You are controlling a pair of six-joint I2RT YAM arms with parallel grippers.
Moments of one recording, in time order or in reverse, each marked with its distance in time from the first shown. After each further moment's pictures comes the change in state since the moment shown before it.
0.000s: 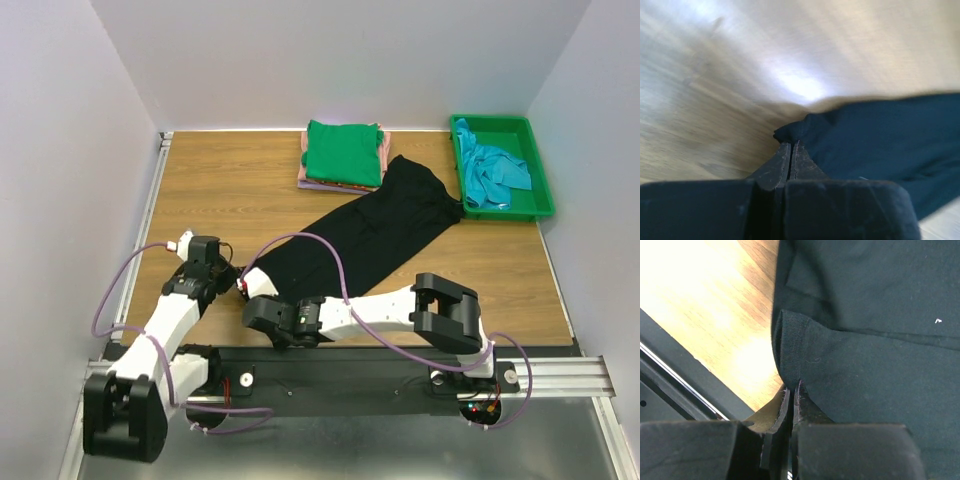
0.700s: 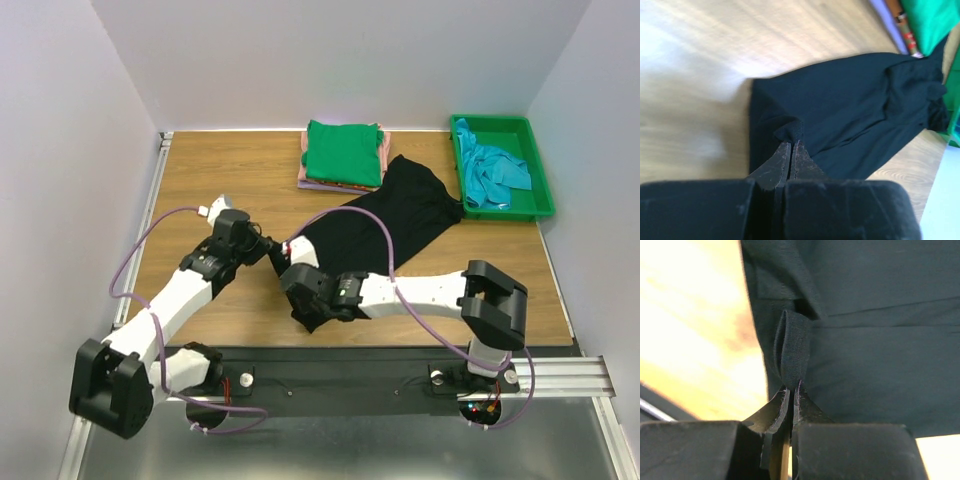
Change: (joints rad) left arm -0.250 0.092 0.207 0.087 -0.017 -0.056; right arm -0.147 -0.240 -0.218 0.003 0.014 0.059
